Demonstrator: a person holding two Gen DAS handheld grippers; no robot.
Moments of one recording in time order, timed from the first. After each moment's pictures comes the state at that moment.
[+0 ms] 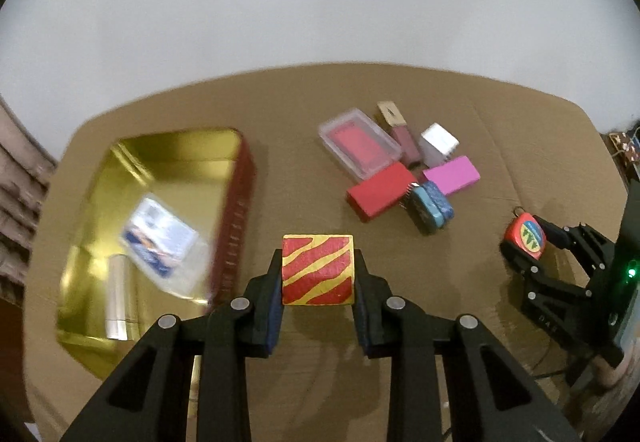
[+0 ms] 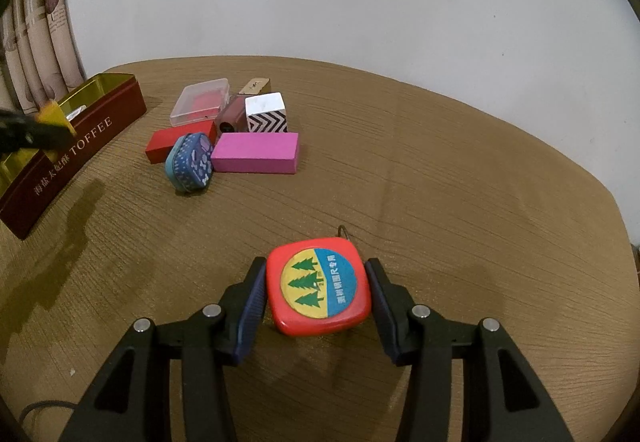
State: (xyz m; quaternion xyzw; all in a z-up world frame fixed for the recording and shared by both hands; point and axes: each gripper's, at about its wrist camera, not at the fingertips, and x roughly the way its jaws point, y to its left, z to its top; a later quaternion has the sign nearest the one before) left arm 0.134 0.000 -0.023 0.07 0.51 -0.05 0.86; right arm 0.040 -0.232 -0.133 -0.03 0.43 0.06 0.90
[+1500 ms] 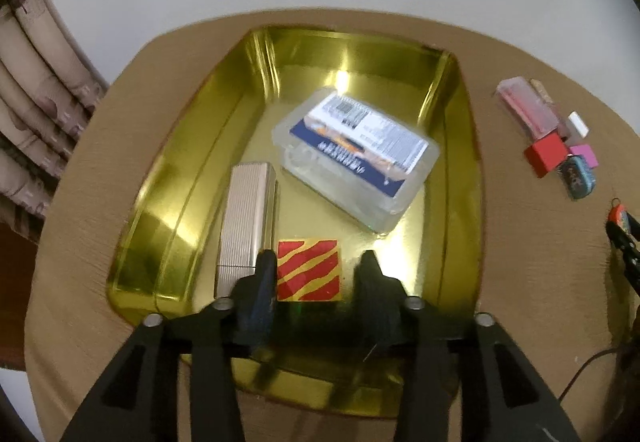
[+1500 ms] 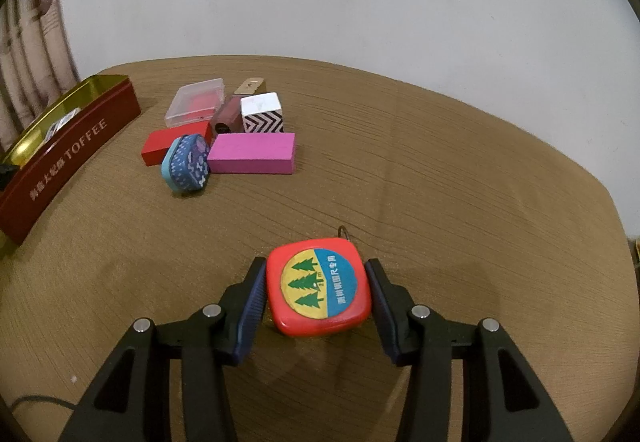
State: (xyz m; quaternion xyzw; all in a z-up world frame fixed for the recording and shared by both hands) left arm 0.116 0.135 -0.069 0.03 0.55 0.04 0.84; right arm 0.052 -0.231 -0.134 -0.03 0.43 0.06 0.90
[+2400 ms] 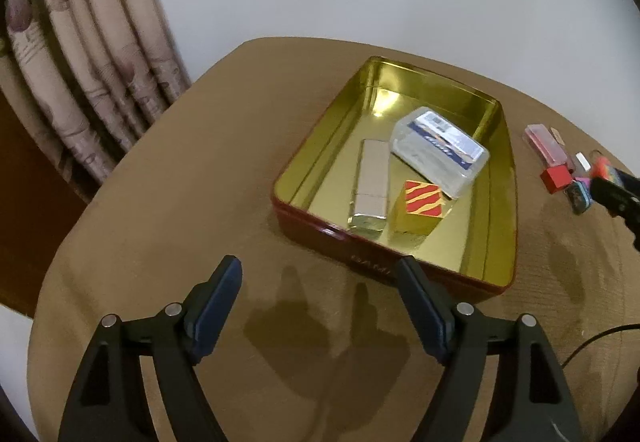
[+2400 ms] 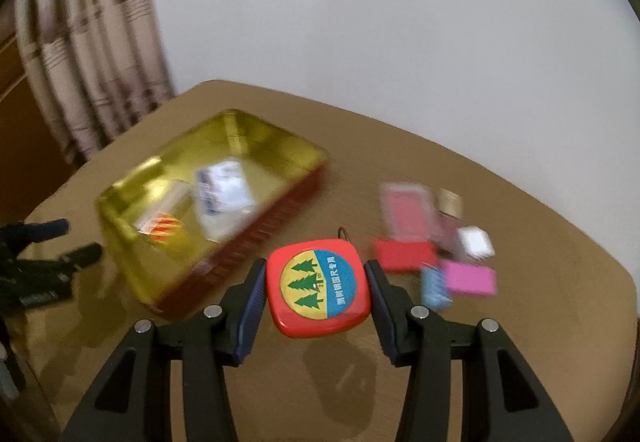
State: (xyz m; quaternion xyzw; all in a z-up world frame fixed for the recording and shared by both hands) left arm 0.021 0.202 -0.032 -0.03 0.48 0.12 0.87; right arm 0.060 -0.050 -0.031 -0.07 0.41 0.19 0.89
